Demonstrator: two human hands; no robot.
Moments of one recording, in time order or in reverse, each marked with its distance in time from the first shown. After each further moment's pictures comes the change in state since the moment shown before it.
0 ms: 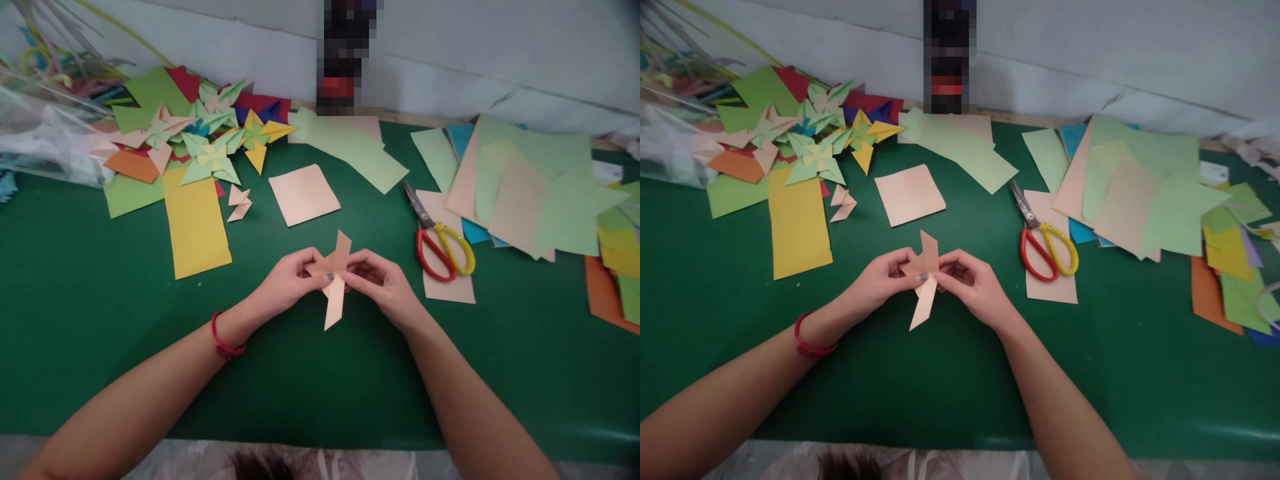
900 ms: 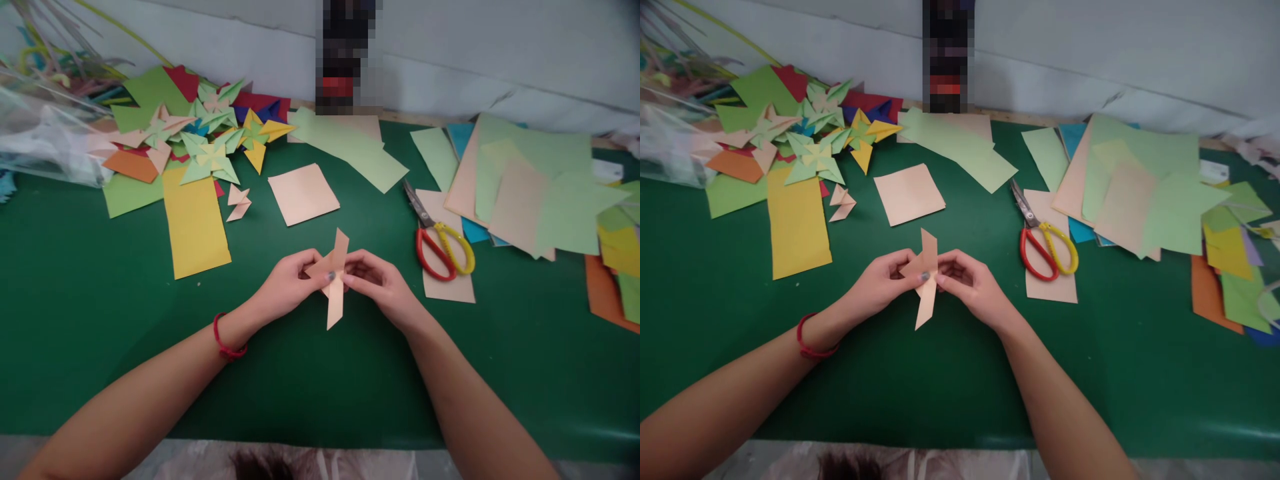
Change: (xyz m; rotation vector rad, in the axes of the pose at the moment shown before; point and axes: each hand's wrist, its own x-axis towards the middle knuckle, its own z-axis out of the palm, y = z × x) left_hand -0.001 -0.003 0.001 0.227 0.053 0.038; right_hand 0.000 -0.001 0.000 0.098 -0.035 0.069
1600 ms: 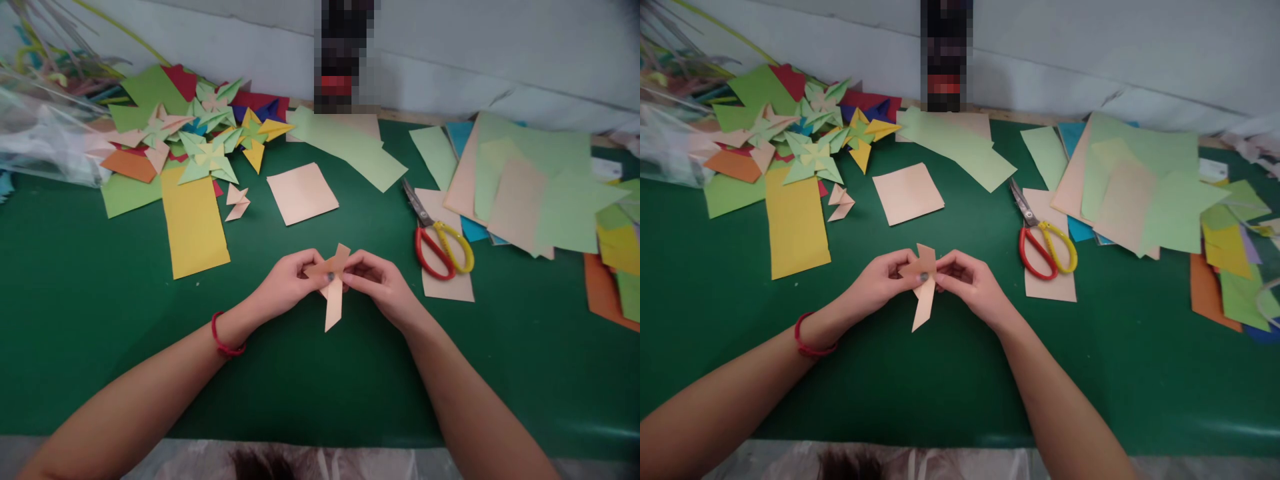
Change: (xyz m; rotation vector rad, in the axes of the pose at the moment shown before) left_hand 0.000 0.002 -0.001 -0.032 -0.027 -0.007; right_hand 0.000 0.004 -0.001 0.060 0.019 -0.001
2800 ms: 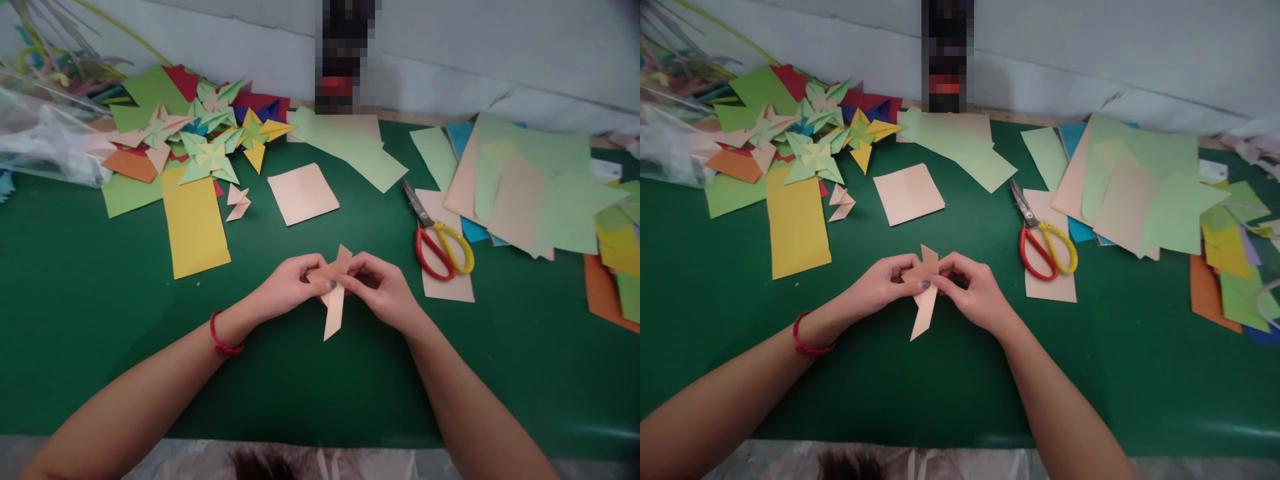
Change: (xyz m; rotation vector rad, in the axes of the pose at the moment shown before) left_hand -0.001 0.002 -0.002 0.025 -0.109 -0.014; right_hand -0.004 -0.001 0.004 -0.322 0.057 -0.102
